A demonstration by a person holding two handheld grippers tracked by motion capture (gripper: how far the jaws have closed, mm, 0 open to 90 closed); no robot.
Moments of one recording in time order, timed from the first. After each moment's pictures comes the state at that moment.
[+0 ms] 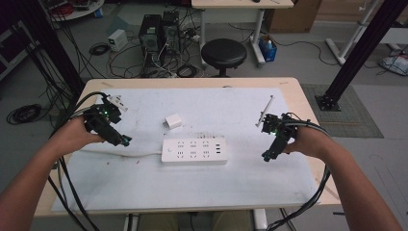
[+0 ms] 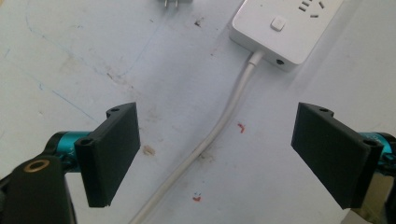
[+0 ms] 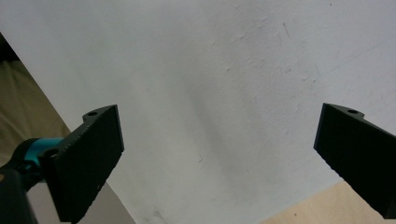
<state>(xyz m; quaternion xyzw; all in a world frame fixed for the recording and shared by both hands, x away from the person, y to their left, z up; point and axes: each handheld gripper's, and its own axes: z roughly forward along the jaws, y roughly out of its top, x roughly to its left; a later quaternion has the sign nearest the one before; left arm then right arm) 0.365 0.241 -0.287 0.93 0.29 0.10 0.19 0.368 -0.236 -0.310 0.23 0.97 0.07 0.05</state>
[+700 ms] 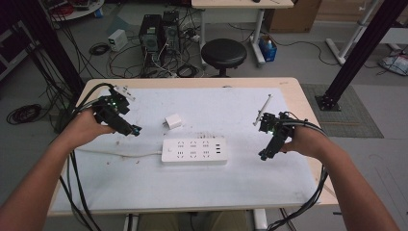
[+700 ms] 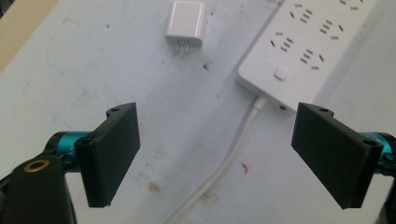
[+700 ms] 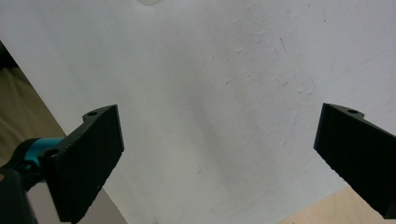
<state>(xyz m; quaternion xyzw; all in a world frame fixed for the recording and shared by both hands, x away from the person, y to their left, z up) 0.394 0.218 -0.282 0.92 0.30 0.13 0.23 0.368 -0.228 -0.309 0.22 0.97 0.08 0.05</state>
